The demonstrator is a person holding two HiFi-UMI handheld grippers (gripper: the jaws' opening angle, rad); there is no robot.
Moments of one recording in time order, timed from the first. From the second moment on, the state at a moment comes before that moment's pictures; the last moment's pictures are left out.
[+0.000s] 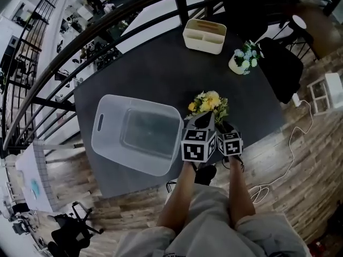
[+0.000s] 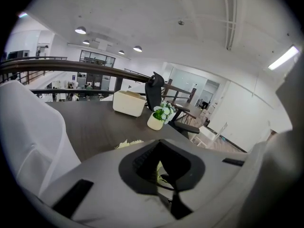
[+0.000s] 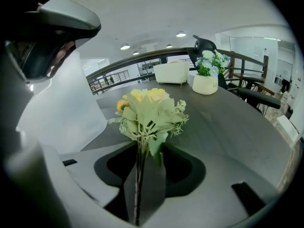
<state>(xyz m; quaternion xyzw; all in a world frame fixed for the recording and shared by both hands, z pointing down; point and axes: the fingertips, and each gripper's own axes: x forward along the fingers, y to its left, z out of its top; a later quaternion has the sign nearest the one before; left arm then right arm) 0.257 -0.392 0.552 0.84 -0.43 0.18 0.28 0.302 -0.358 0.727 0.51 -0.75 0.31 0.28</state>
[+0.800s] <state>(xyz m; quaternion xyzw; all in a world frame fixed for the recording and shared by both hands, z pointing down) 0.260 -0.356 0.499 0.87 -0.40 0.14 0.25 0.309 -0.326 0.652 0.56 -0.74 0.24 0.29</state>
